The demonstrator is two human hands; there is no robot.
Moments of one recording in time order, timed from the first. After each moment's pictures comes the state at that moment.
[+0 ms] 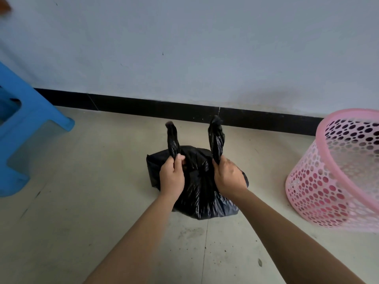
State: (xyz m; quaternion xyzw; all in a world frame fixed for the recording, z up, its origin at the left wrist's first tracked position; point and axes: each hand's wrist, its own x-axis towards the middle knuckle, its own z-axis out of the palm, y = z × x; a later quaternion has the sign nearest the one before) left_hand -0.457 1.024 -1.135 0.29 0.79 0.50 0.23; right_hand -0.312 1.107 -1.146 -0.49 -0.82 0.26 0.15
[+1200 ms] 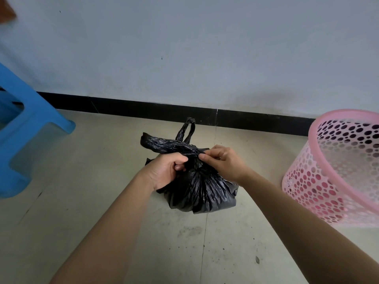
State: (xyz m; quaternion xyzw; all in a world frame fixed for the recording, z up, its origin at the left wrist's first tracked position) left_hand -0.494 1.020 -1.076 0.23 0.52 0.48 0.67; right_hand -0.308 1.122 -1.084 -0.36 -0.77 0.50 0.17
